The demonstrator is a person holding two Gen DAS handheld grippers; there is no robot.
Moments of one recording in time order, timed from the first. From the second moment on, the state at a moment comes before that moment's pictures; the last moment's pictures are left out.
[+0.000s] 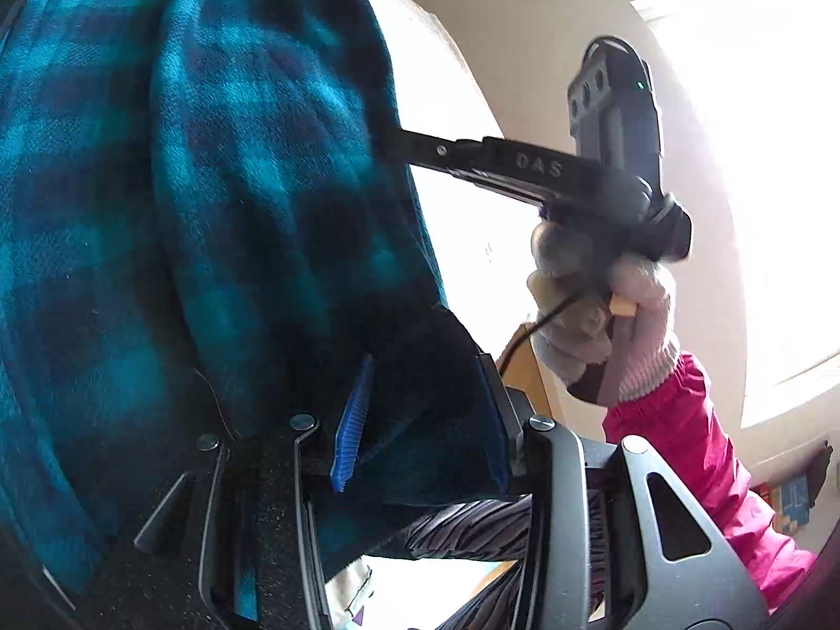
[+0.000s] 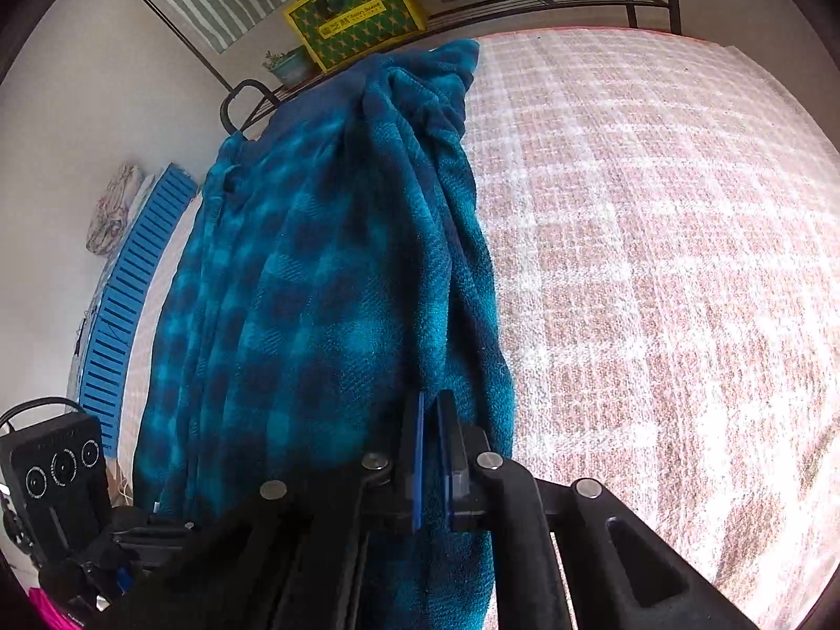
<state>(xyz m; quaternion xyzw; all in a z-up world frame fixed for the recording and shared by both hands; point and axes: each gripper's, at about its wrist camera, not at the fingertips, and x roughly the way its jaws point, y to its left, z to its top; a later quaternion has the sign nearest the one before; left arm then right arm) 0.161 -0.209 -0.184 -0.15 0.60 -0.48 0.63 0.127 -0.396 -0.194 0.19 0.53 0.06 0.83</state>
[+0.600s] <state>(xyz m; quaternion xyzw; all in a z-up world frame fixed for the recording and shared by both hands) 0.209 -0.163 -0.207 -0.18 0.61 -0.33 0.70 0.128 -0.415 -0.185 0.25 0.50 0.07 0.83</state>
